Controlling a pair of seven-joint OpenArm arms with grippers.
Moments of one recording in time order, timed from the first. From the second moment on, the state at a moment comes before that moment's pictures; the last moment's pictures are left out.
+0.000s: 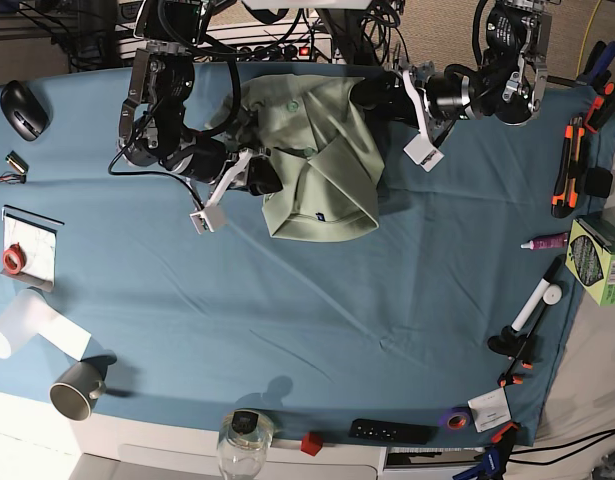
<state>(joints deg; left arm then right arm) 17.8 -14.8 3.7 98.8 -58.2 -31.7 66.0 -4.3 1.6 15.0 90.4 39.1 35.0 -67.3</state>
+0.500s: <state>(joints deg) 17.7 -14.8 3.7 98.8 -54.0 -31.9 65.2 -4.3 1.4 14.7 90.5 31.6 35.8 -62.4</state>
